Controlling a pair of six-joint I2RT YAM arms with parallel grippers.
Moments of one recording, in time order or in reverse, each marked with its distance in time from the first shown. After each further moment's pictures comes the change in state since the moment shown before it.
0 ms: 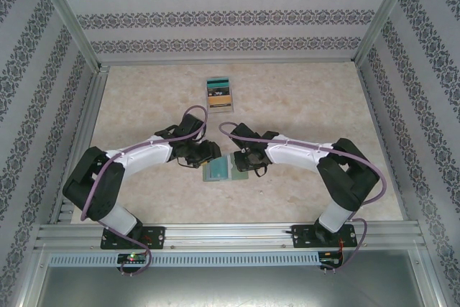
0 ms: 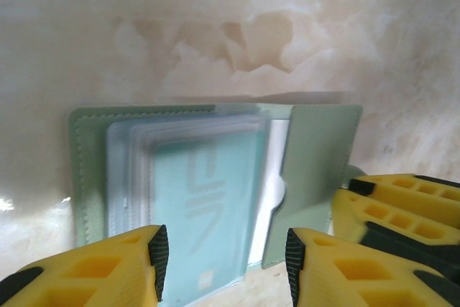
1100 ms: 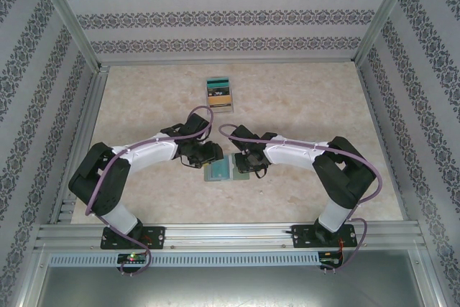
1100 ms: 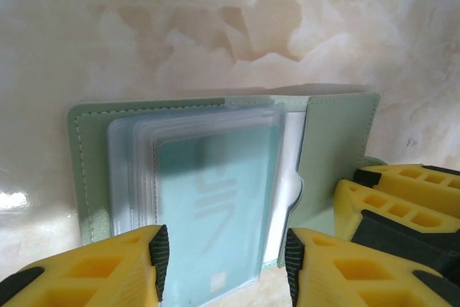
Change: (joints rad) left arm -0.027 0.049 0.058 -0.057 -0.020 0.037; right arm 0.000 0.036 -0.014 0.015 0.005 0.016
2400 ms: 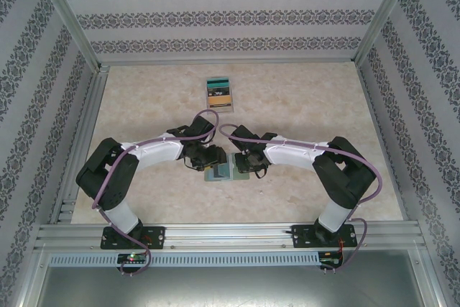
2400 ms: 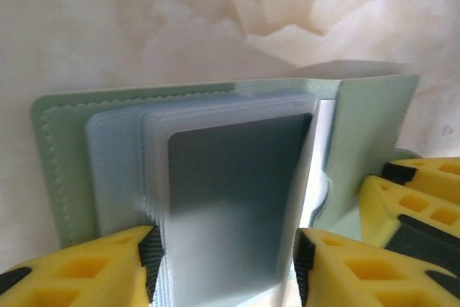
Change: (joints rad) left arm -0.026 0.067 0.009 0.022 0.025 0.015; right arm 0.000 0.000 -0.003 0.005 0.000 0.007
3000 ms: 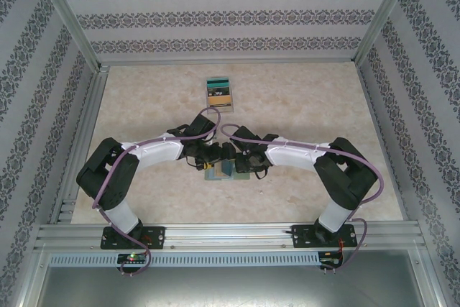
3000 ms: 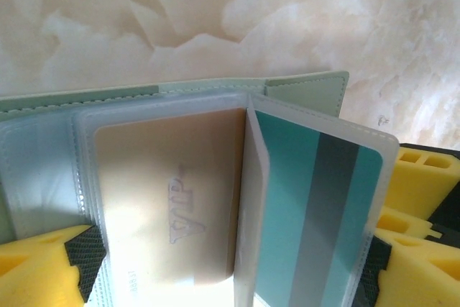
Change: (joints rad) left arm -0.001 0.002 0.000 0.082 0.071 -0.001; right arm -0.007 -0.022 -0.032 0.036 -0.005 0.034
